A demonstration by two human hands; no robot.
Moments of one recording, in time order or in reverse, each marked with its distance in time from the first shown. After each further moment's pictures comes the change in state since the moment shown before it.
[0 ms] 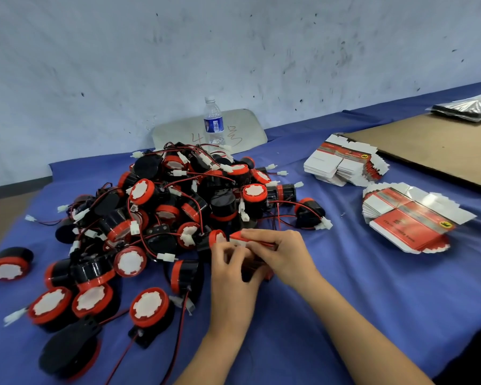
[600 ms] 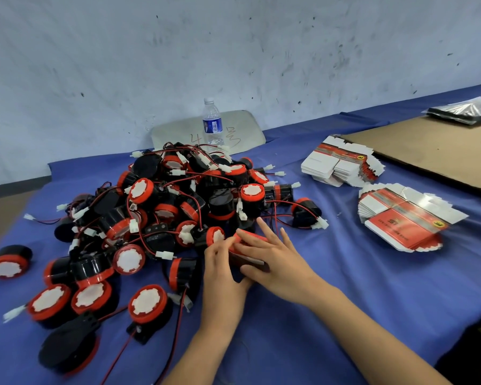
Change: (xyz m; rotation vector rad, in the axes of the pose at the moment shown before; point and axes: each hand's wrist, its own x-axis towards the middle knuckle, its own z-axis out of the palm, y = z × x) left_hand -0.004 -0.012 -0.008 -0.050 -0.084 -0.125; right_hand -0.010 0.010 -0.003 -0.525 -0.352 -0.179
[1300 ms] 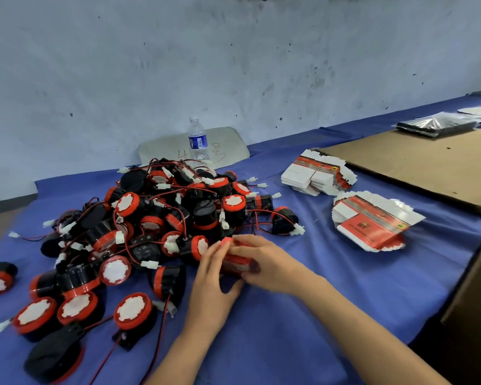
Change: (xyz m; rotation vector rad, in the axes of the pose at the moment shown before) left_hand 0.001 0.003 0.003 0.044 -0.085 0.173; right_hand -0.005 0.011 -0.025 0.054 0.036 -0.146
